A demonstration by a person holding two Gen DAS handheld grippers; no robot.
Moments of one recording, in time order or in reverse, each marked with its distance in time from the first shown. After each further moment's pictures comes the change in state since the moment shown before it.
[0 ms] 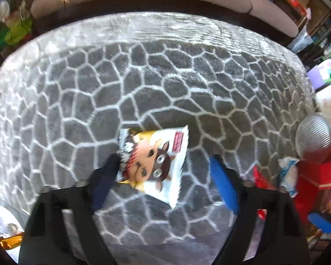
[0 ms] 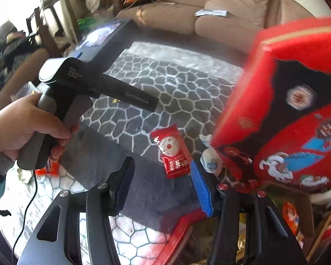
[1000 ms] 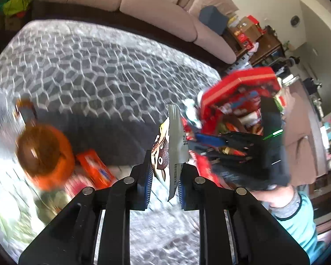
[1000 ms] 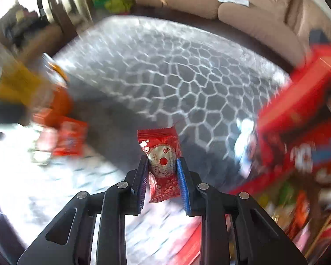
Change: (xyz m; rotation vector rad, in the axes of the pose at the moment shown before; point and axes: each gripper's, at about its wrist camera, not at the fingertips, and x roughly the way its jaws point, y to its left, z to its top) left arm -0.184 0.067 -0.154 -0.116 -0.102 -0.523; right arm -0.040 0.036 -0.023 0.033 0.087 0.152
